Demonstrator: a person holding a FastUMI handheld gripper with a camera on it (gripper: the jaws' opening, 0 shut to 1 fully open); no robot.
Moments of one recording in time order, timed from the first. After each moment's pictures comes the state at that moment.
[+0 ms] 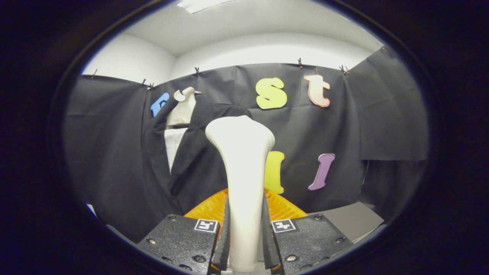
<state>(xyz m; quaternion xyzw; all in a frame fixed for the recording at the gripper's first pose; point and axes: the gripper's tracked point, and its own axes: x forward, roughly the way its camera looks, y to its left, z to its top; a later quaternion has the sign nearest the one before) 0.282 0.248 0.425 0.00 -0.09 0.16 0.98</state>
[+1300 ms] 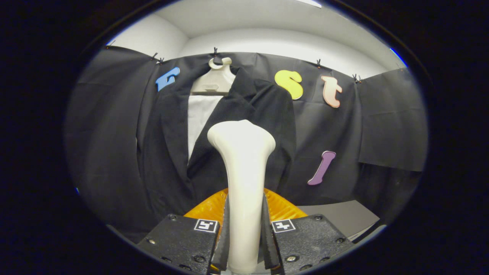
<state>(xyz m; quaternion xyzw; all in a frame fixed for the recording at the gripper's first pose) 0.288 0.327 0.346 -0.07 -0.04 0.12 0.99</state>
